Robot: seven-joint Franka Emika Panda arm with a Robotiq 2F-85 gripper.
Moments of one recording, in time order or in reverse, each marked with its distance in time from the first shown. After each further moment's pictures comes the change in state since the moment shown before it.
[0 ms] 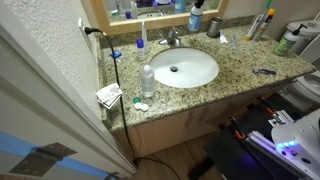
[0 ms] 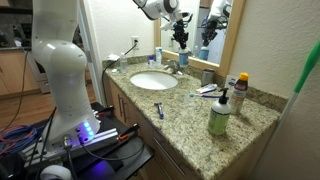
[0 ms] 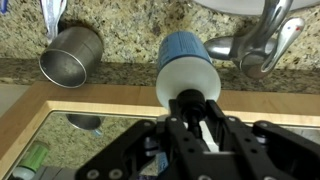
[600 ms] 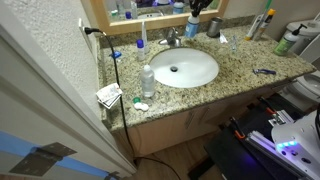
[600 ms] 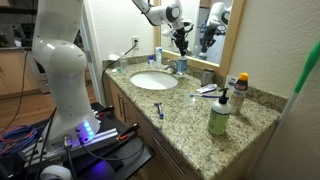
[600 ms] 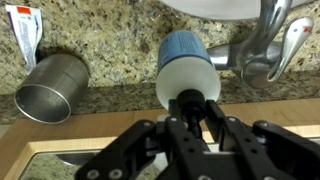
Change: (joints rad) arm -0.007 0.080 -0.010 0.010 0.100 0.038 0.042
